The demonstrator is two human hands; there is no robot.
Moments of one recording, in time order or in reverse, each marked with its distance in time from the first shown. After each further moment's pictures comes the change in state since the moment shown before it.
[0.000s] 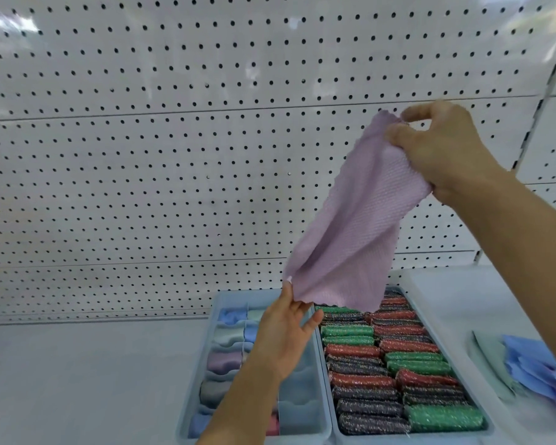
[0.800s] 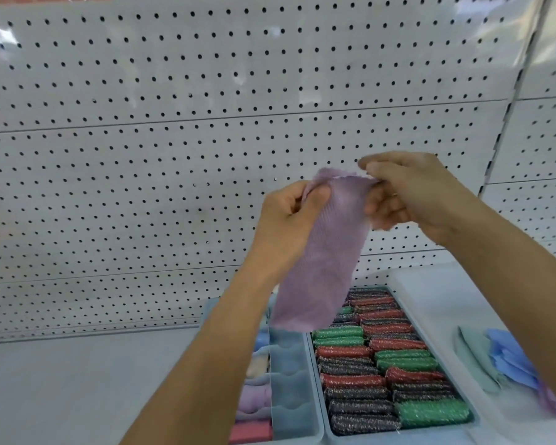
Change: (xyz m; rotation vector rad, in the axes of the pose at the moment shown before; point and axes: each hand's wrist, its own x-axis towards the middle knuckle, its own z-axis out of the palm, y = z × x) left_hand -0.017 0.093 0.119 0.931 -0.207 0.779; right_hand -0.037 0.015 -0.011 0.141 -0.247 0.159
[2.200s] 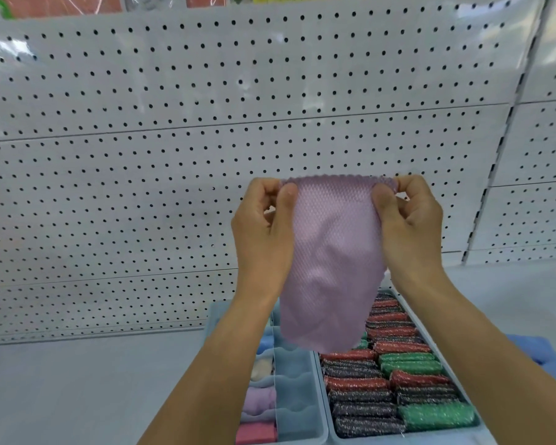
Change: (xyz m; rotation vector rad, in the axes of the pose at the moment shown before) left_hand -0.017 0.005 -0.010 0.069 0.382 0.120; right_hand -0.024 0.045 0.037 0.141 0.363 -0.332
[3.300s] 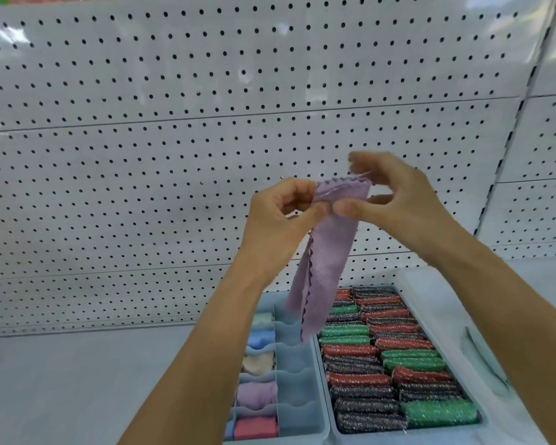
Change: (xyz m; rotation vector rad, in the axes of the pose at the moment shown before) left_hand 0.014 -0.008 -0.003 -0.134 -0.377 -0.110; right_hand 0.030 -0.014 -0.009 -0.254 -0.463 -0.056
